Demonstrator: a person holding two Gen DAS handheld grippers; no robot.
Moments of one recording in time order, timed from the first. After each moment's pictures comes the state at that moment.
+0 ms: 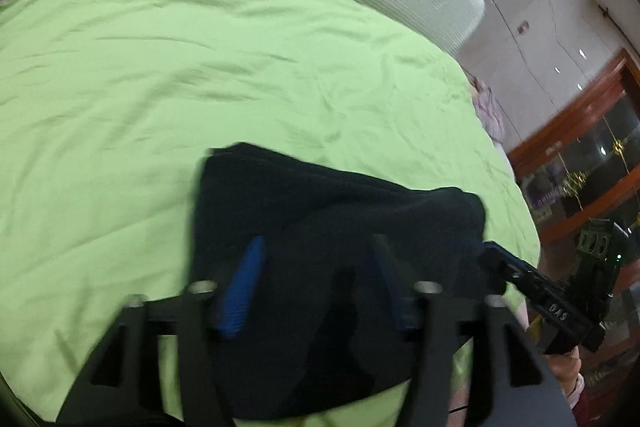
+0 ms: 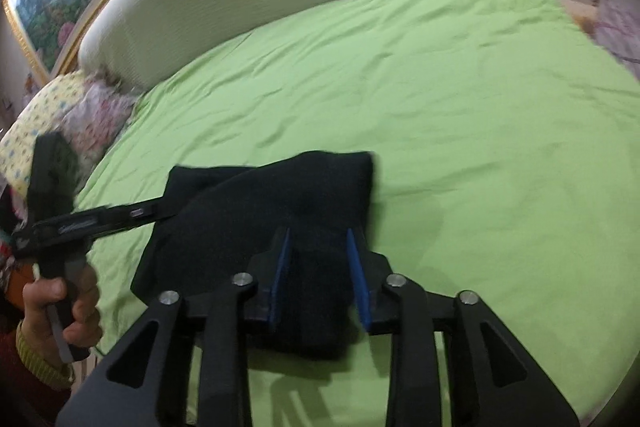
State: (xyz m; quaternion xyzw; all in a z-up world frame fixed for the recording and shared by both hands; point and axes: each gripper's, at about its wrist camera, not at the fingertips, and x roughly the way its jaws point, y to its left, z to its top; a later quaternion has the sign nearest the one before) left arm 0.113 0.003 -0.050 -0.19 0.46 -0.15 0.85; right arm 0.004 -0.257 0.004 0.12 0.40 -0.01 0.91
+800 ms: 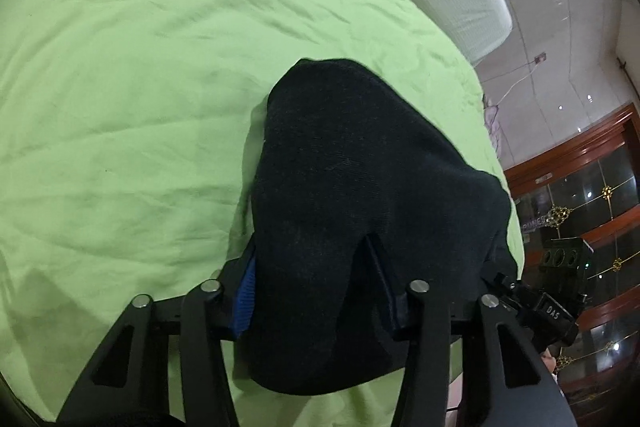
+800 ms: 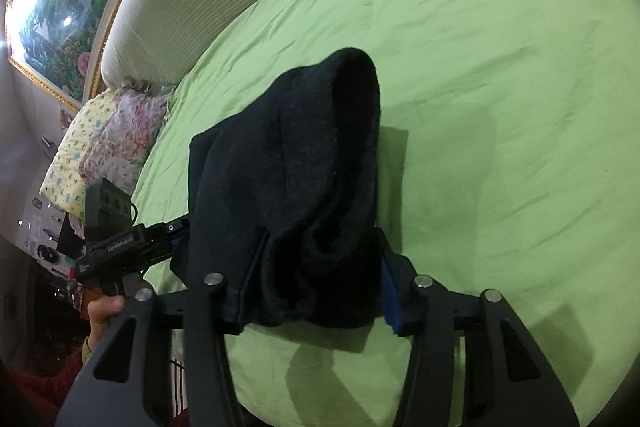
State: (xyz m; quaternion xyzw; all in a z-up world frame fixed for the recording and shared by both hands) left arm 0.102 0.029 -0.110 -0.28 0.49 -0.17 0.81; right arm 0.008 -0.270 -0.045 0.24 0.44 0.10 0.86
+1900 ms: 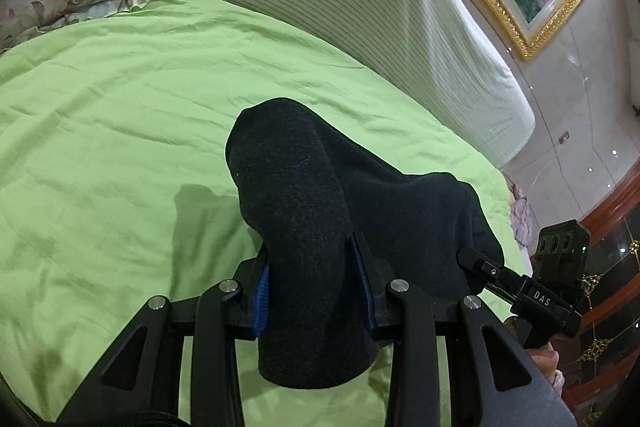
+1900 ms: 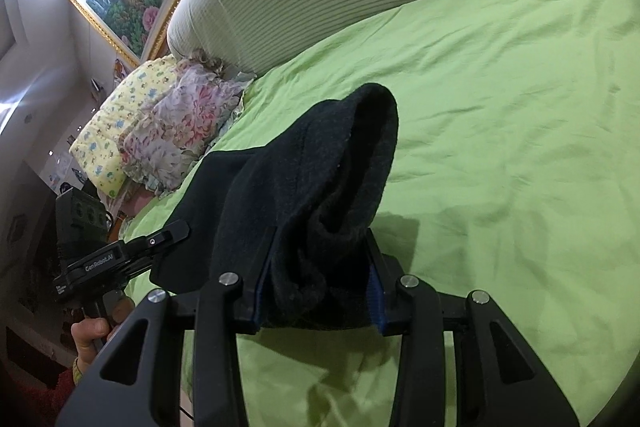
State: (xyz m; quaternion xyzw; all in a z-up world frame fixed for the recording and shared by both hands) left arm 0.087 0.162 -0.019 -0.28 0.37 -0.04 0.88; right arm 0.139 -0.141 -0.015 0.17 0.41 0.24 0.86
